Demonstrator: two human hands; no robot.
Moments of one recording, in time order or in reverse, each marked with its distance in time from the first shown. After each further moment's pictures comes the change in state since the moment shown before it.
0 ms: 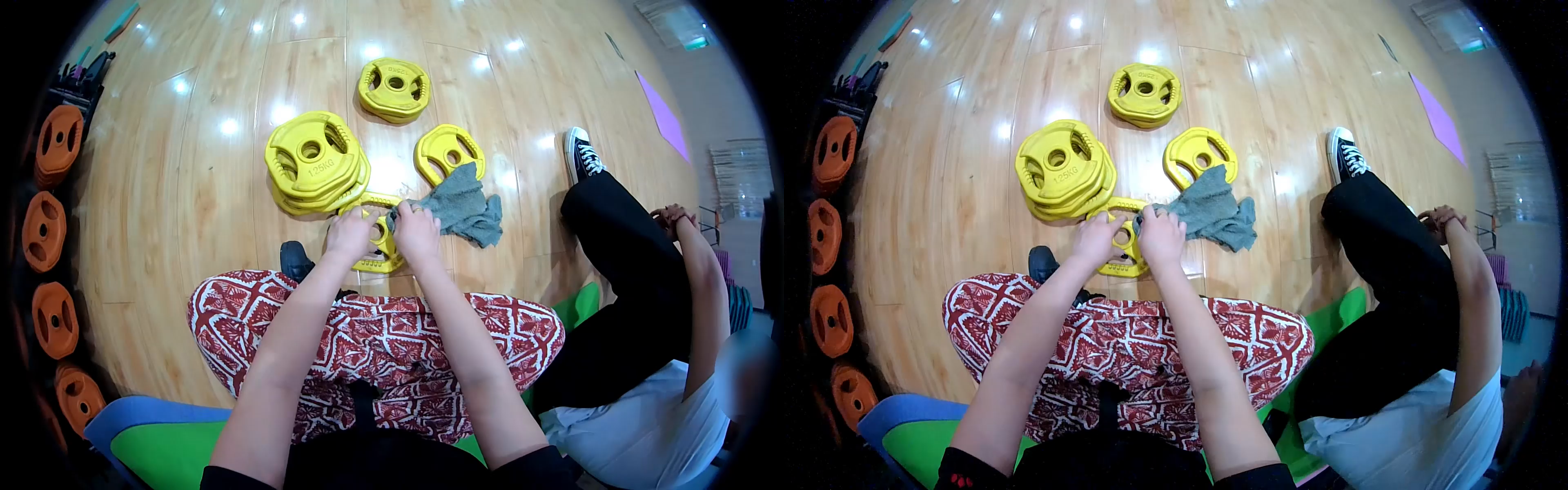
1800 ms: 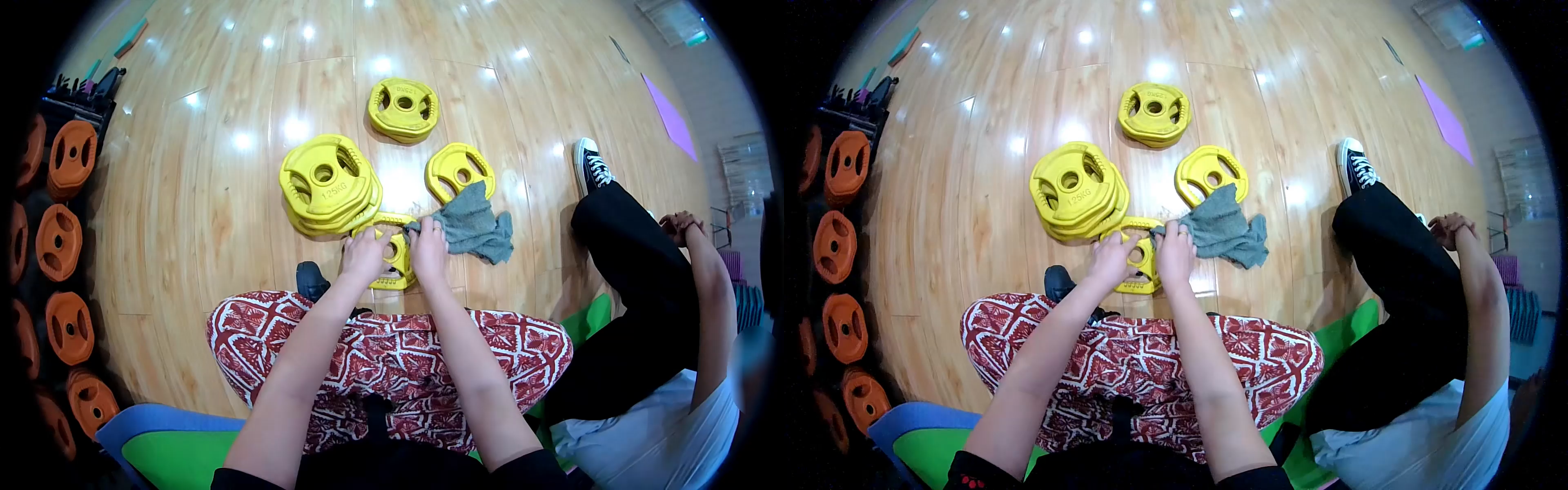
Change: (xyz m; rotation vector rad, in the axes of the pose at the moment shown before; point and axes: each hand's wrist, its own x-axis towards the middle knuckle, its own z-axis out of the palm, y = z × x) left_hand 0.002 0.000 0.010 -0.021 0.017 -0.027; right_hand 0.006 0.000 0.013 0.252 0.060 0.219
